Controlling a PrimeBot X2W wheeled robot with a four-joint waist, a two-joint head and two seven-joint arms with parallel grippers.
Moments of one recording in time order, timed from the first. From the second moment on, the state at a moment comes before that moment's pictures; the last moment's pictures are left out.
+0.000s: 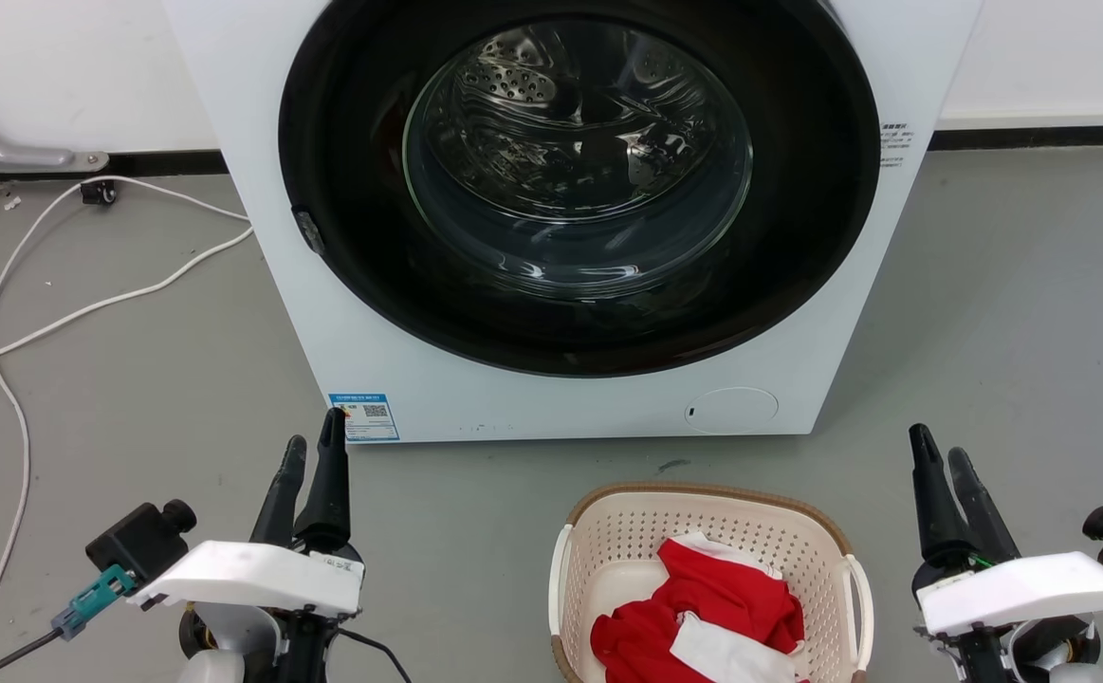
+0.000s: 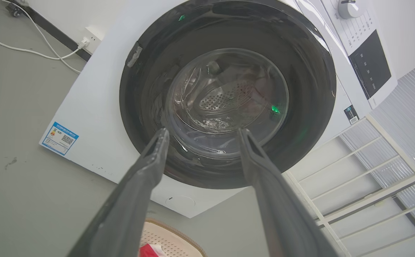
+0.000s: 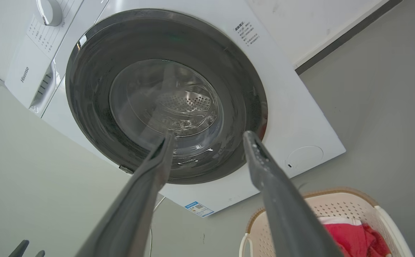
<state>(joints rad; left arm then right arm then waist) -0.10 0.05 -0.02 0.16 -0.87 -0.12 -0.08 -0.04 -0.05 -0.02 0.15 0.79 0.13 -0.08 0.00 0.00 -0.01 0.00</state>
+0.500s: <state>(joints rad) -0.11 0.05 -0.05 0.20 -0.66 -0.11 -0.13 -0.04 -0.05 -0.01 0.15 0.56 0.13 -0.11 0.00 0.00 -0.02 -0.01</state>
